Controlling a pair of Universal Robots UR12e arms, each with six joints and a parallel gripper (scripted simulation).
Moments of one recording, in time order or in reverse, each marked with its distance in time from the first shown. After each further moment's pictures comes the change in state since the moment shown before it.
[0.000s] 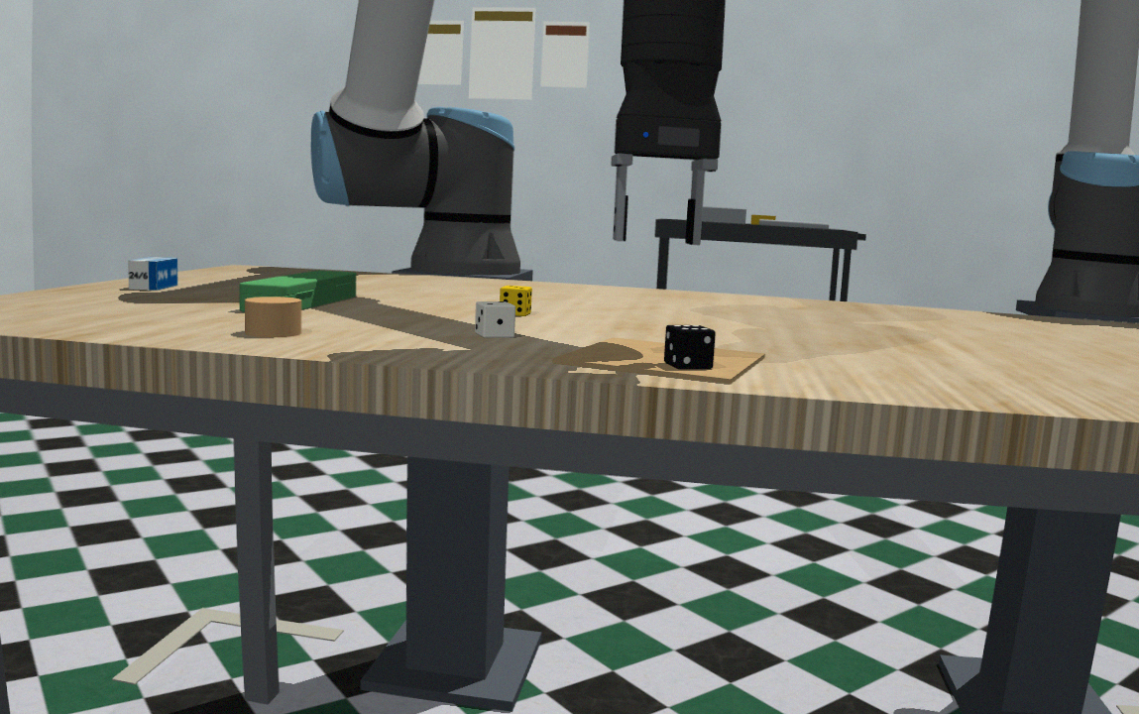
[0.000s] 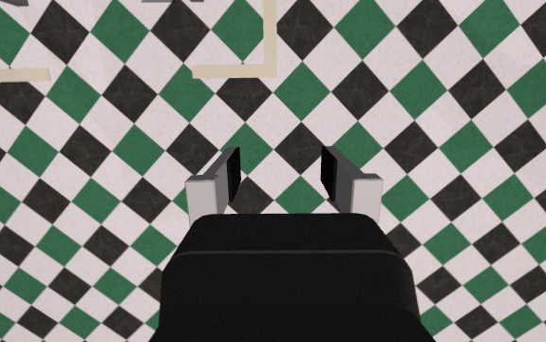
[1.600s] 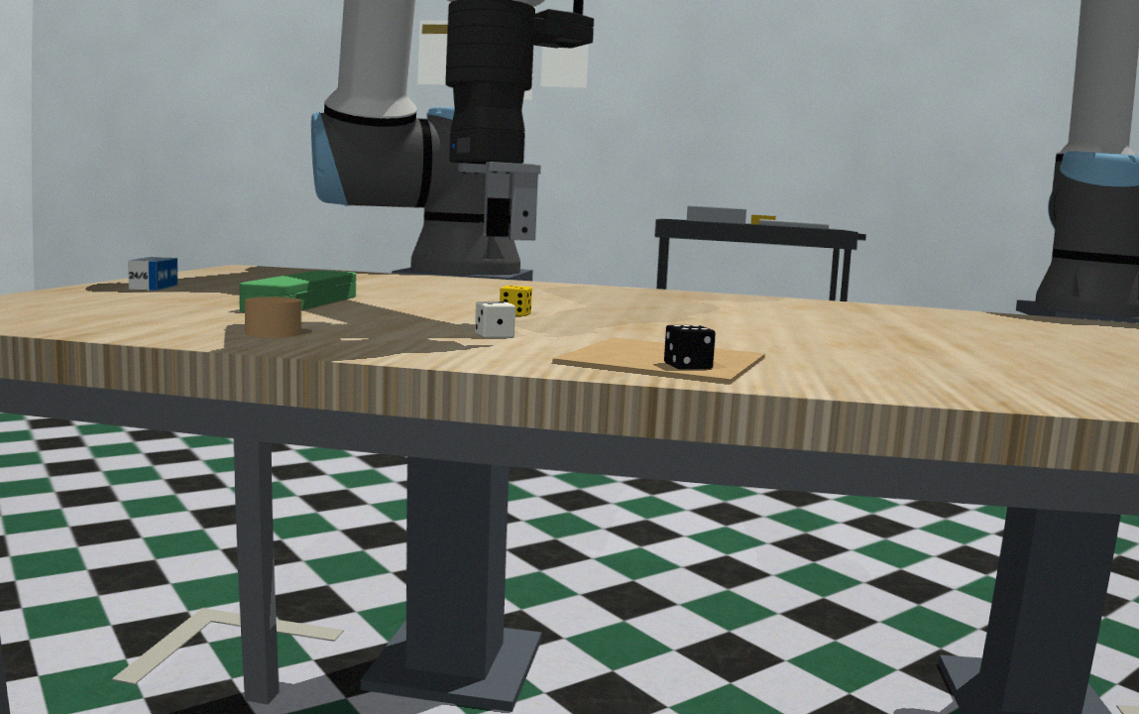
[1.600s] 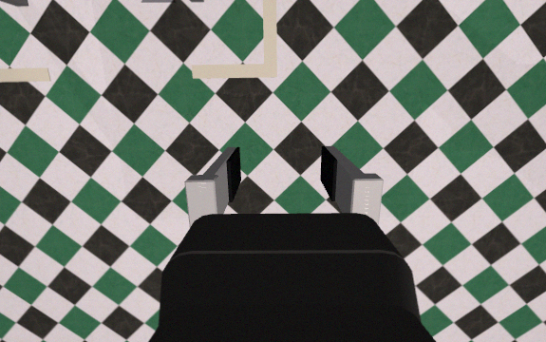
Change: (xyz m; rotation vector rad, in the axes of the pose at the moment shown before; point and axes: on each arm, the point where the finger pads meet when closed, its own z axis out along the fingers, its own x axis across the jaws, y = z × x) left arm 0.000 0.000 0.000 0.000 0.000 0.000; right arm -0.116 -0.112 0.007 0.000 0.001 1.140
